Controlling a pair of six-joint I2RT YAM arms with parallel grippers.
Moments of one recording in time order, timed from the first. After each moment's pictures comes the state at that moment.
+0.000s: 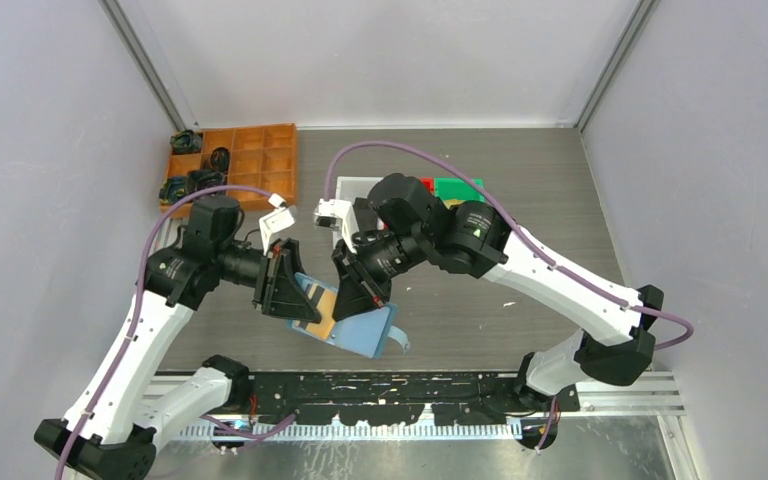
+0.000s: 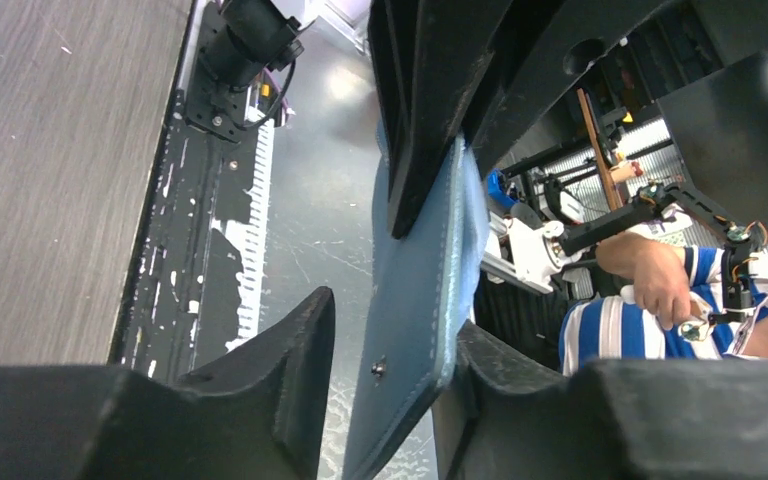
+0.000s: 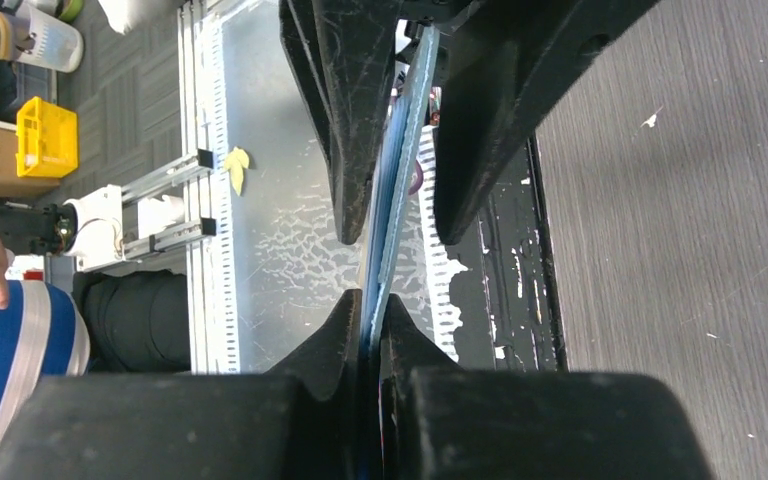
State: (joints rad) left arm -0.37 0.90 1.09 -0.88 1.36 -0.13; right arm 1.11 1.45 1.71 -0.88 -0.63 0.25
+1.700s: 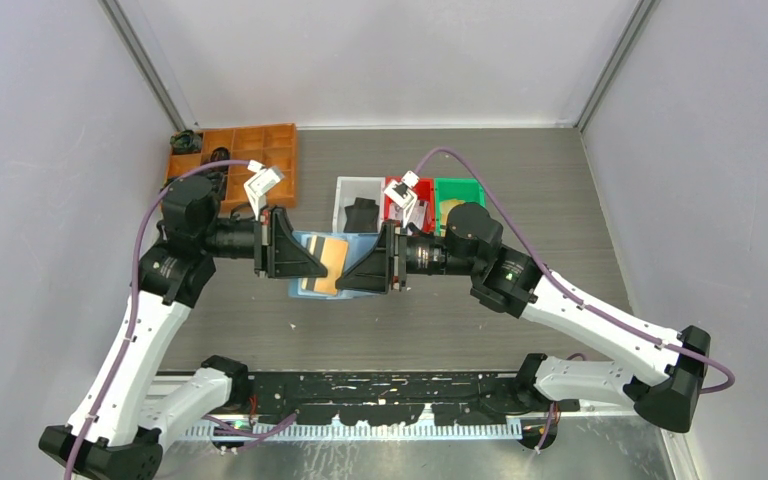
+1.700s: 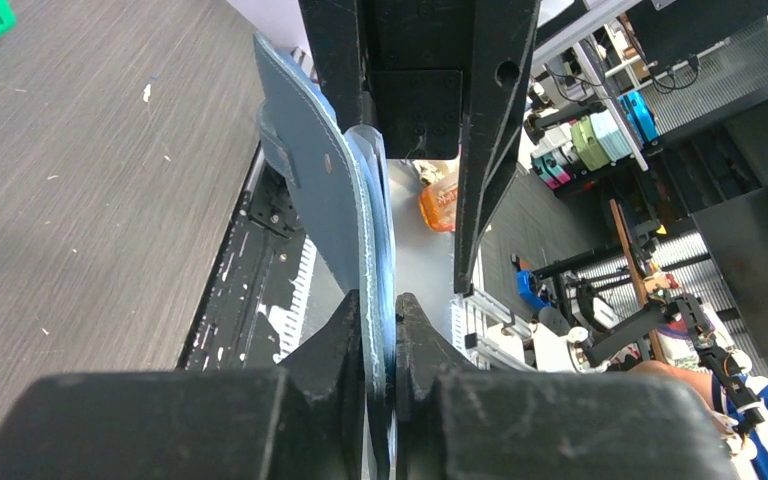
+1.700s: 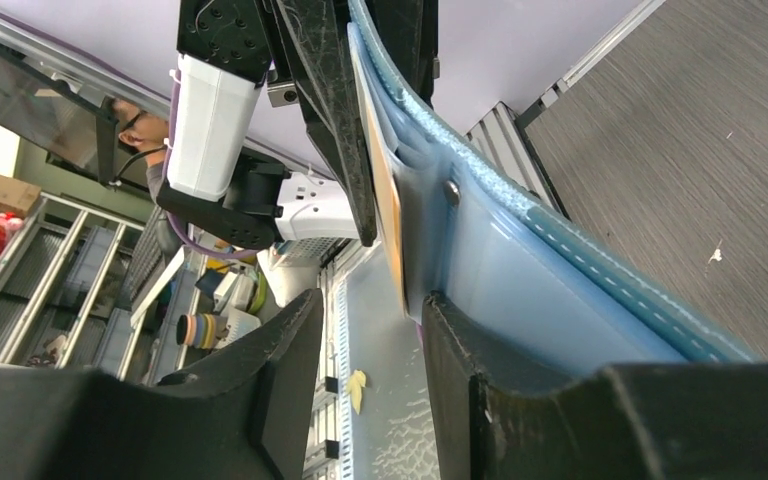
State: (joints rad) left arm -0.31 0.90 1.10 -0.45 1.26 -0.55; right arm 0.96 1.09 1.05 0.03 -0.53 0.89
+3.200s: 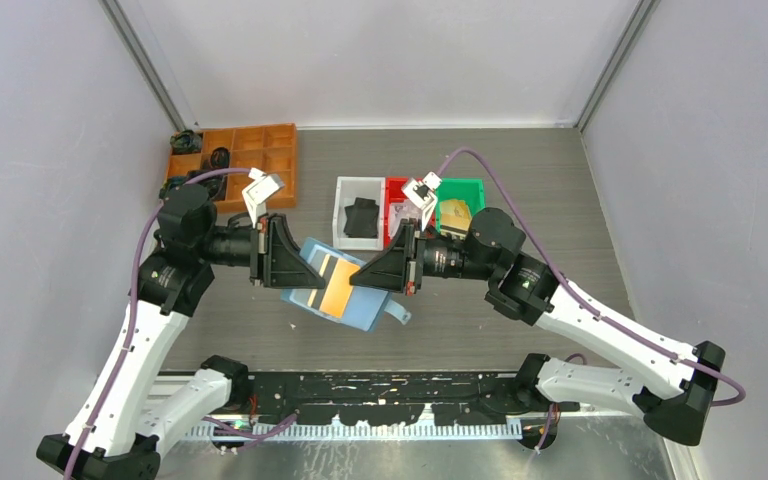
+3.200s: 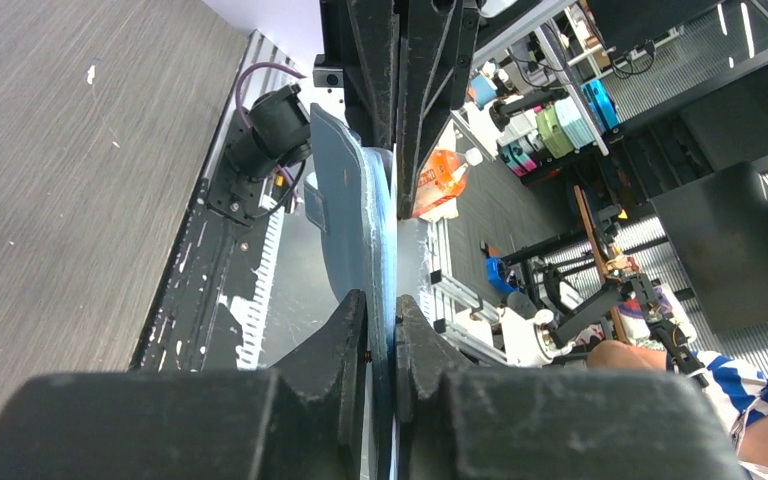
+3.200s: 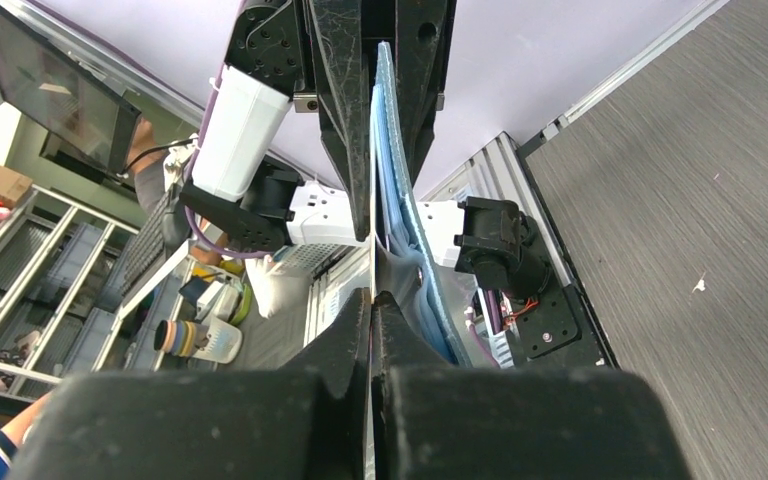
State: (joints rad) left arm -0.31 0.85 1.06 -0.40 1.31 -0.65; right arm 0.94 1.00 0.99 0.08 -0.55 0.86
